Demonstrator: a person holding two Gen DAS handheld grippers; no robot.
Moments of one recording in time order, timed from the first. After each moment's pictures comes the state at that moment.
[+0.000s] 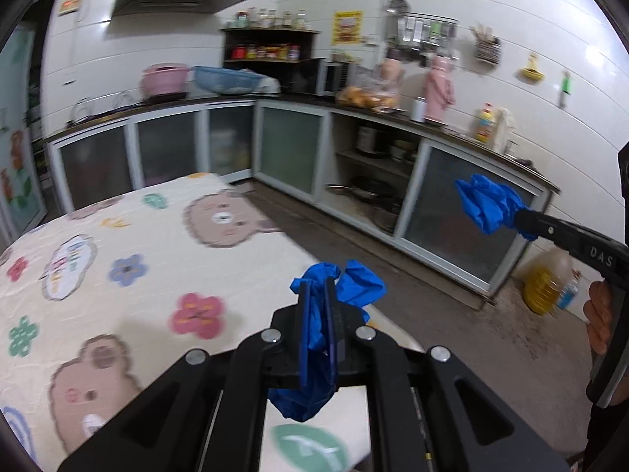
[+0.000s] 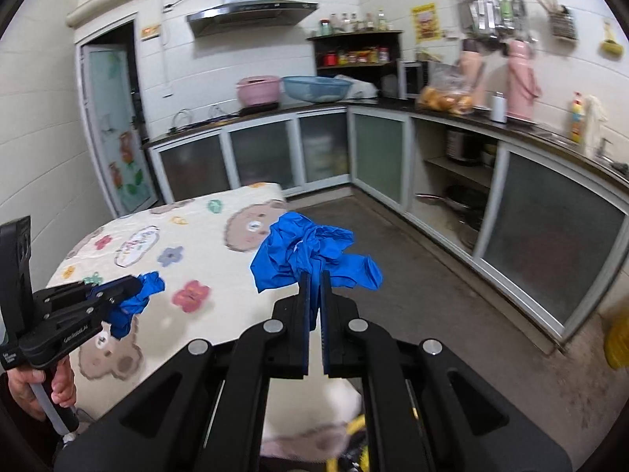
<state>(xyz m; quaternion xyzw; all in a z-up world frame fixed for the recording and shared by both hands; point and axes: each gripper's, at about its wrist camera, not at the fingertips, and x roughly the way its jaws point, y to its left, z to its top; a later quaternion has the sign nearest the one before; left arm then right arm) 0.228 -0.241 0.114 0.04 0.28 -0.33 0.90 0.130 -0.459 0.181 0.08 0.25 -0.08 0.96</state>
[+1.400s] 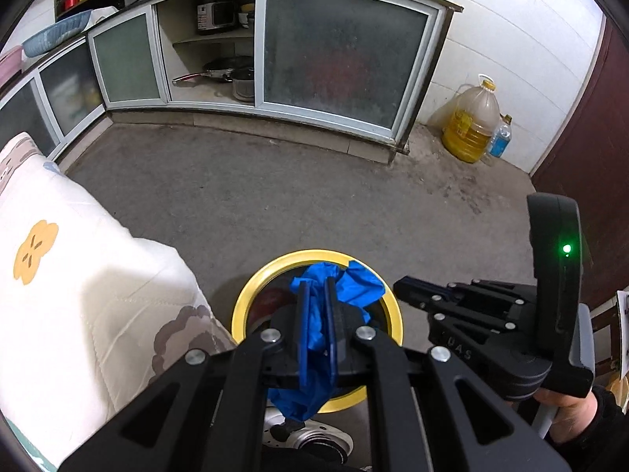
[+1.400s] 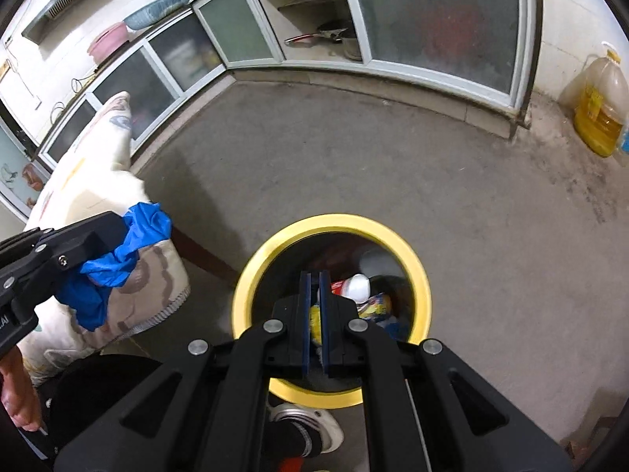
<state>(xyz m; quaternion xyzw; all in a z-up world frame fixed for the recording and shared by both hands) 0.132 -0.471 -0.063 0.21 0.42 -0.48 0.74 0.017 -0.581 -0.102 0.28 0.41 -0.21 0.84</state>
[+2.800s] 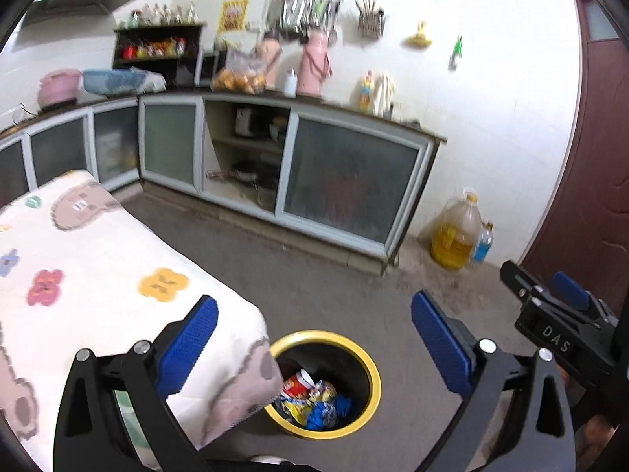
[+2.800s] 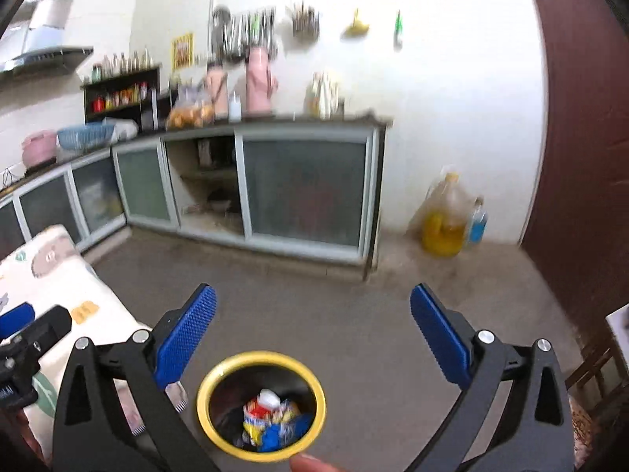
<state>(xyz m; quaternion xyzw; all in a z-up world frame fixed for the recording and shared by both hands) 0.103 -0.308 0.067 0.05 0.26 -0.50 0.83 -0.077 -0.427 0.103 0.11 0.16 -0.52 0.83</state>
